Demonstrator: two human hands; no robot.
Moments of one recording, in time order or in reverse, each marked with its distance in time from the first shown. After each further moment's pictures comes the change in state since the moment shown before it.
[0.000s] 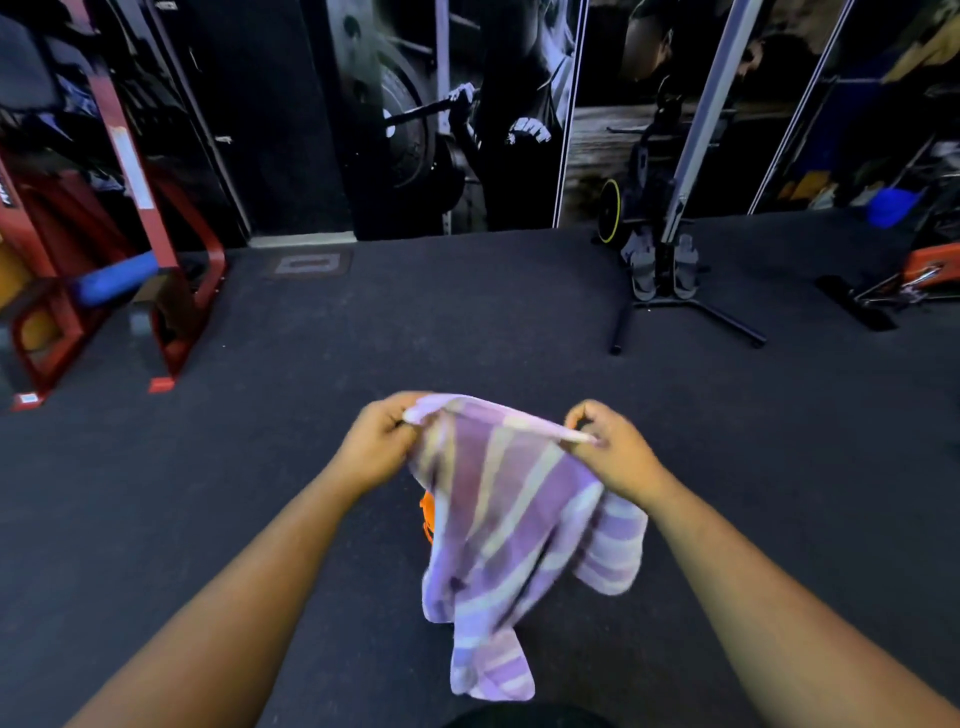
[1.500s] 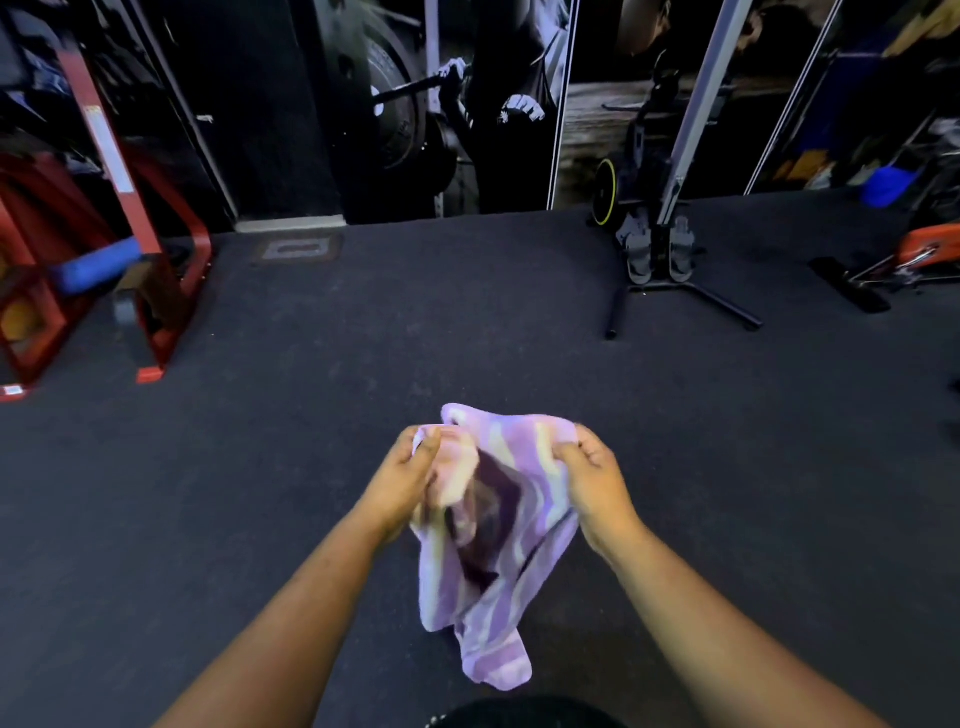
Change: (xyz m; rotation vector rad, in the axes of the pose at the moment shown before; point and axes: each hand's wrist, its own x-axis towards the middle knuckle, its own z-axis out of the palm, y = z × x) left_hand -0.027 -0.019 0.056 -0.331 0.032 -0.372; right_hand -0.025 0.001 0.056 0.493 0.280 0.266
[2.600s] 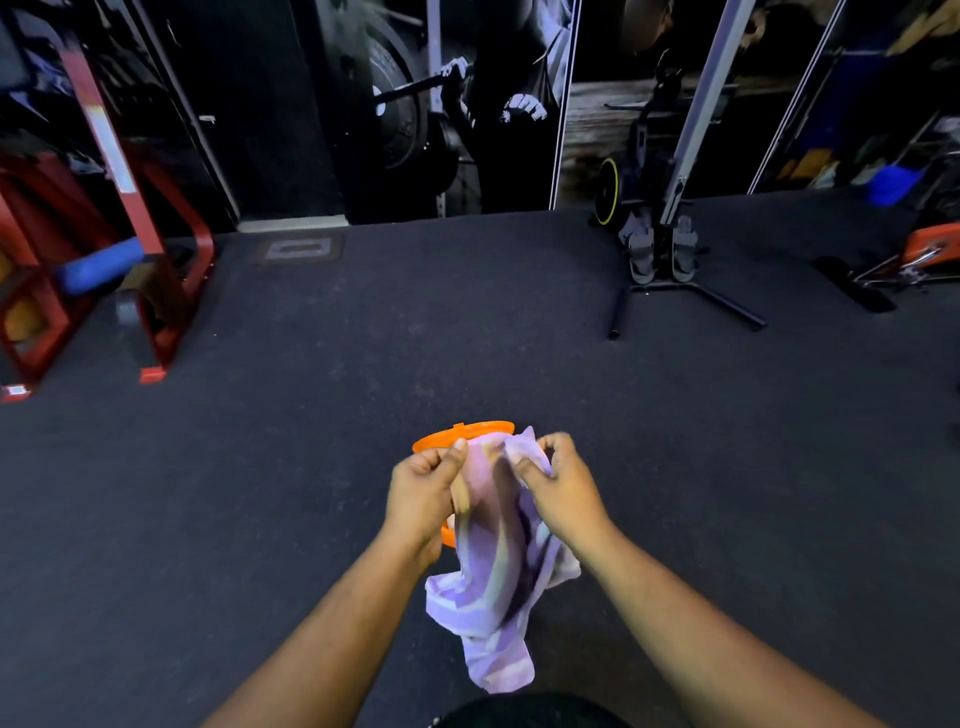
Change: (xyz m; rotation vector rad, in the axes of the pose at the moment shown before) left_hand -0.018 0.011 0.037 -0.335 0.172 -0.156; right_hand -0.011 -0.003 0.026 -0.388 -0.060 -0.034
